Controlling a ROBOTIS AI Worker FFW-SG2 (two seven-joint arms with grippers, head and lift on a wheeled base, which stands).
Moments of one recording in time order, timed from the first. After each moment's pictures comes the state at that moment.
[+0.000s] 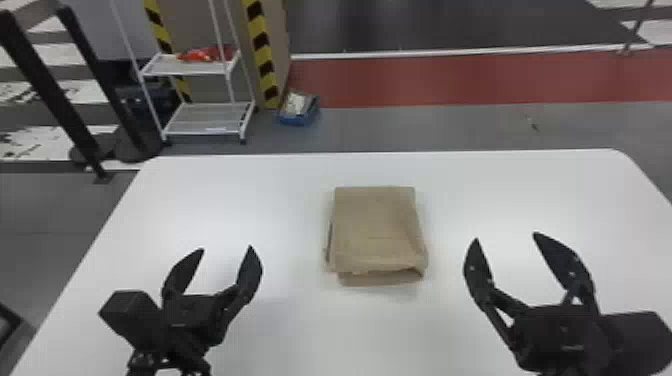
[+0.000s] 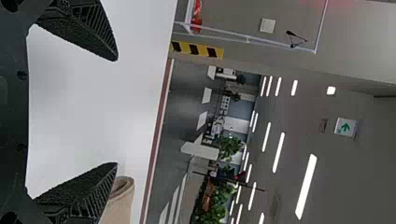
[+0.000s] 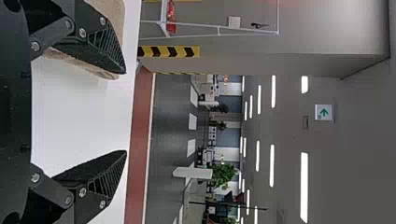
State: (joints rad) left arm 0.44 0.07 0.10 -1.82 0.28 -0.12 -0.15; right arm 0.57 0.00 0.11 -2.10 0.11 -0.05 0.03
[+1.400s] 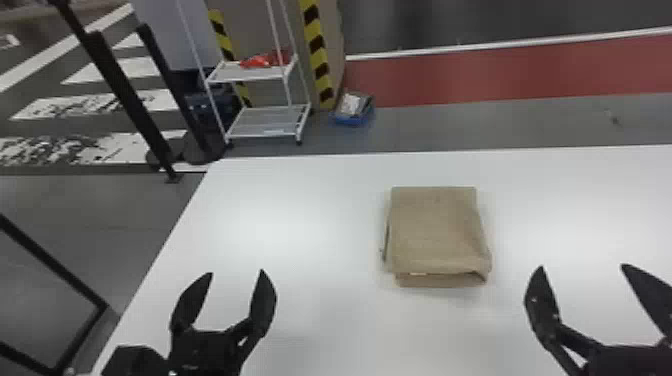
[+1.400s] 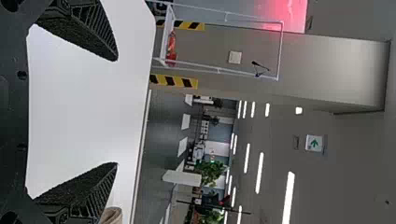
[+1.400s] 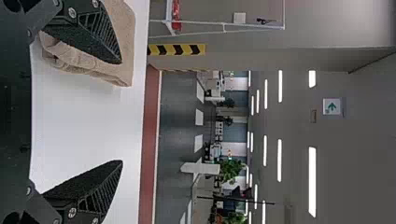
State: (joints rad) left arm 0.67 0.02 0.19 -1.95 0.25 -0.29 -0.14; right arm 0.66 0.00 0.16 -2.14 0.12 -0.06 -0.02
